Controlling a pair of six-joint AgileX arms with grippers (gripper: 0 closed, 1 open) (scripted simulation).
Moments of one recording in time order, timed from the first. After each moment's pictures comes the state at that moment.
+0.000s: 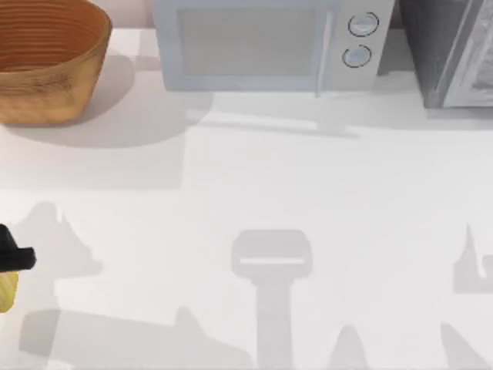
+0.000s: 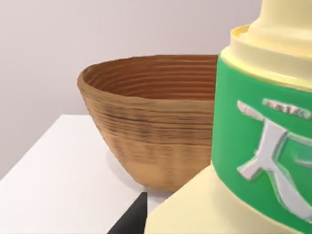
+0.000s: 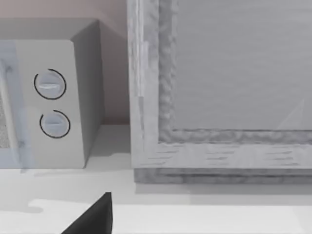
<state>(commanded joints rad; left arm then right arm) -0.17 0.27 0.02 0.22 -0.29 0.03 0.00 0.00 0.00 0.00 0.00 0.00</state>
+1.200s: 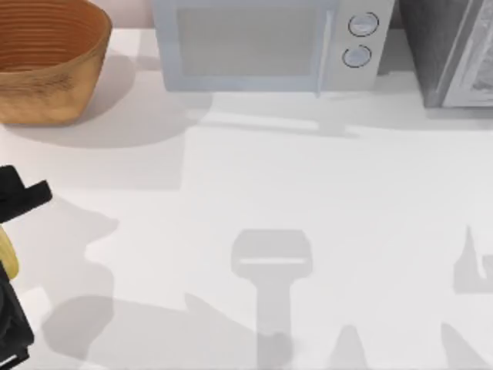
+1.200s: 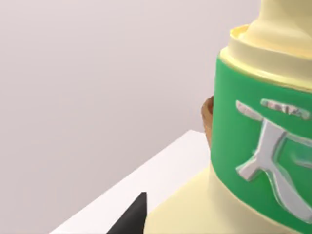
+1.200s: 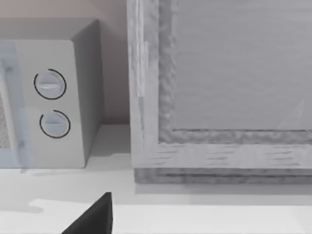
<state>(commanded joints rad) -0.58 0.88 0.13 0.81 -1.13 0.07 0.00 0.00 0.00 0.00 0.00 0.00</state>
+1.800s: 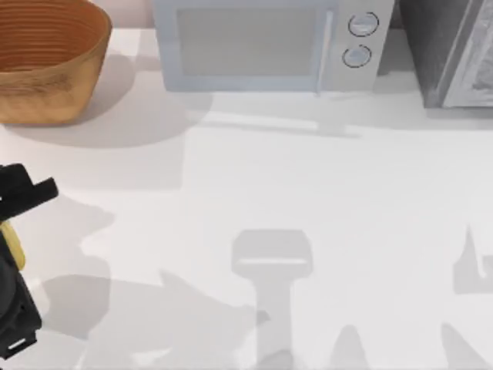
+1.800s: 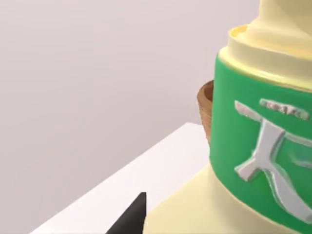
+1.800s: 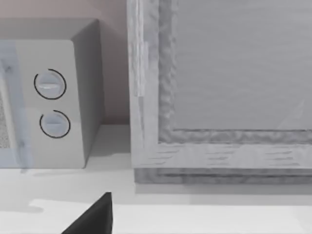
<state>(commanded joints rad) -0.47 1.18 0.10 1.13 -1.01 0.06 0.00 0.00 0.00 0.00 0.00 0.00</state>
